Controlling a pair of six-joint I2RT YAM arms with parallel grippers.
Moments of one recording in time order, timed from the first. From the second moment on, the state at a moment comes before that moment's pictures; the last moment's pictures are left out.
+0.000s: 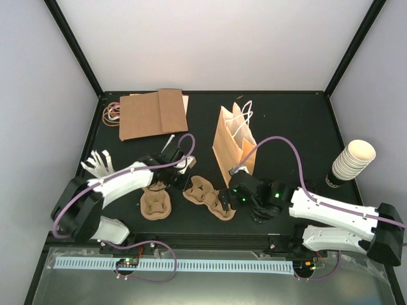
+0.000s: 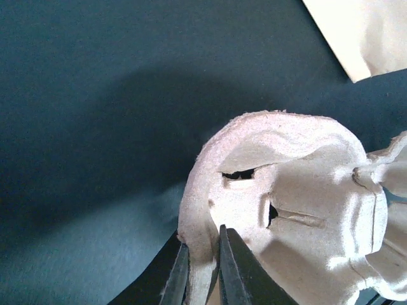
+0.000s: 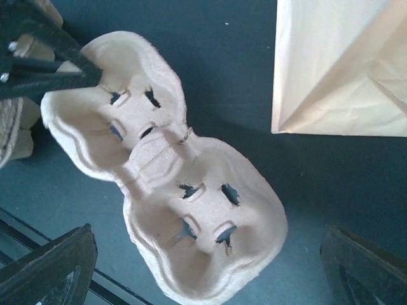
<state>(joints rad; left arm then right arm) -0.62 1.45 0.81 -0.52 0.31 -0.27 1.12 1.05 0.75 -0.66 0.20 0.72</state>
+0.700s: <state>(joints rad) -0.62 1.00 0.51 -0.47 0.19 -0.68 1.15 1.29 1.02 -0.65 0.22 0.80</state>
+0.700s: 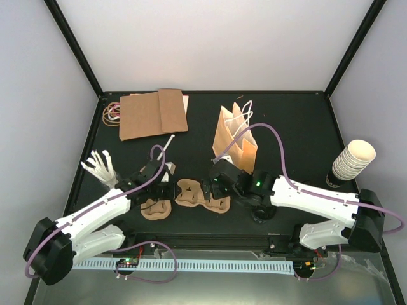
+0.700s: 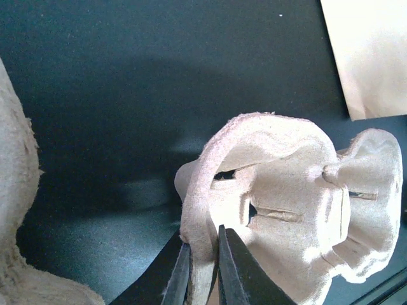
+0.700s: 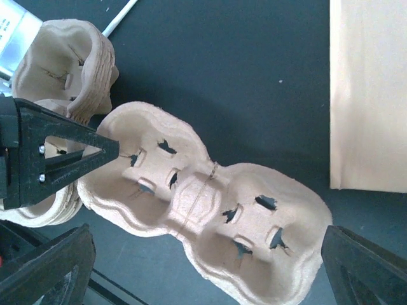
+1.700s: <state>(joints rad) -0.70 0.84 0.32 -0.28 0.17 -0.95 1.15 1.51 1.21 -0.70 0.10 0.70</state>
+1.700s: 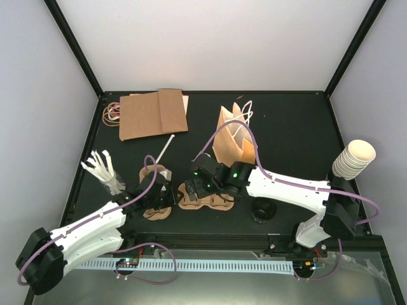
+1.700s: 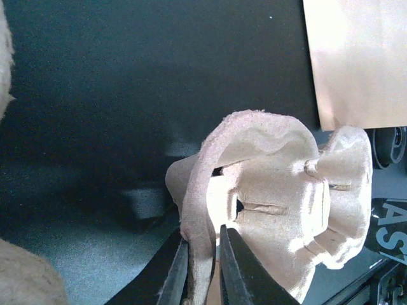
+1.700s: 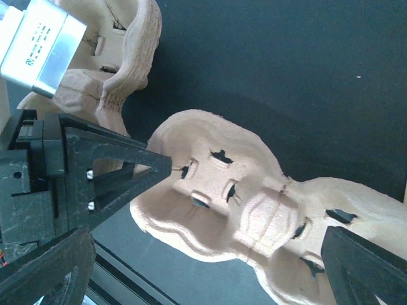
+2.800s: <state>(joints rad) -0.71 0.71 0.72 -0.62 -0.09 -0.79 1.17 1.64 1.09 -0.65 0.15 0.94</state>
